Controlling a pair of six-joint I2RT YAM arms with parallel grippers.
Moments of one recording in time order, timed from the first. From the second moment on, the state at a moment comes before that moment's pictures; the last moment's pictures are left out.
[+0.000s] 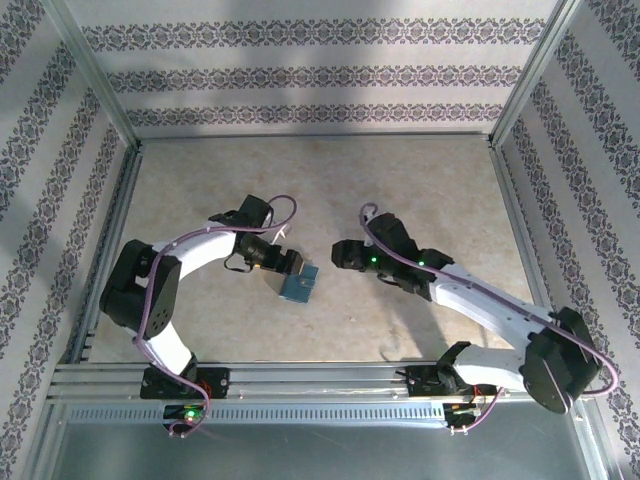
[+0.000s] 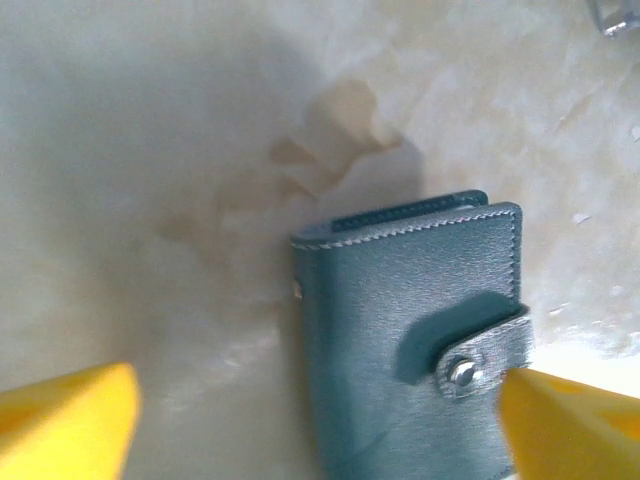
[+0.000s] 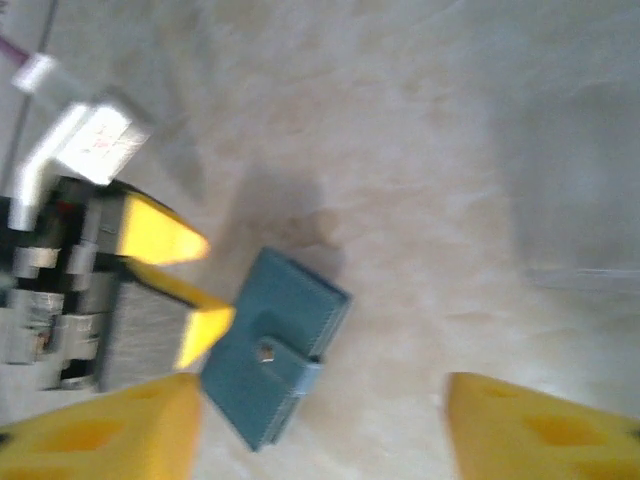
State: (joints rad) left arm -0.40 1.67 1.01 -0.55 0.40 -0.12; right arm 0.66 1.18 0.77 -0.32 -0.08 0.66
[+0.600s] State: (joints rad) left arm 0.01 1.42 0.68 -0.05 0.29 0.00; right arm 0.28 0.90 0.61 -0.30 0.12 0.30
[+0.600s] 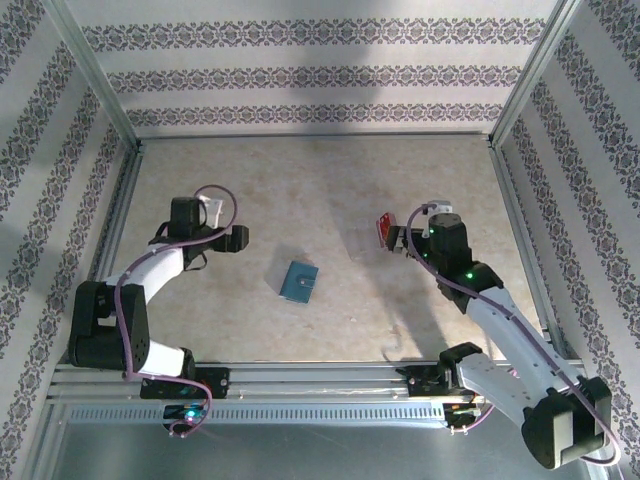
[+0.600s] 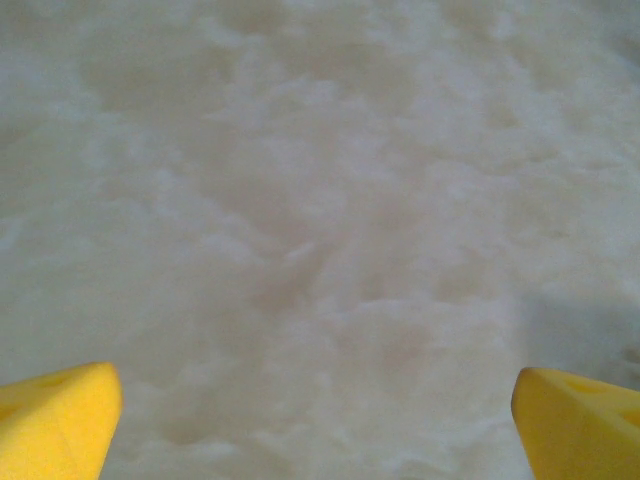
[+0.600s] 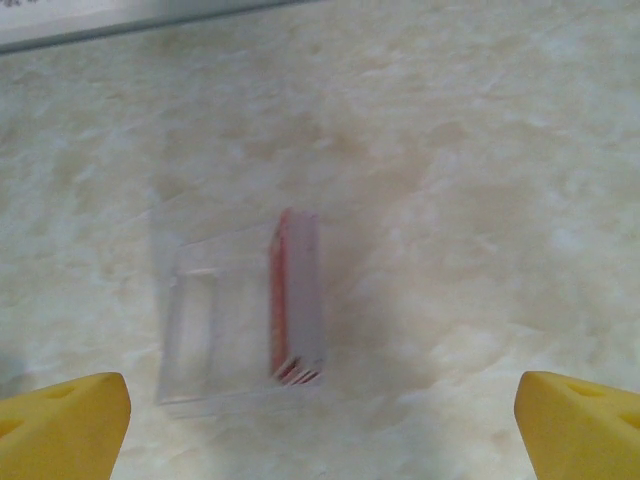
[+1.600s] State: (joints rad) left arm 0.05 1.60 0.36 0.86 0.13 -0.01; right arm 0.00 1.23 0.29 0.52 0.06 0.07
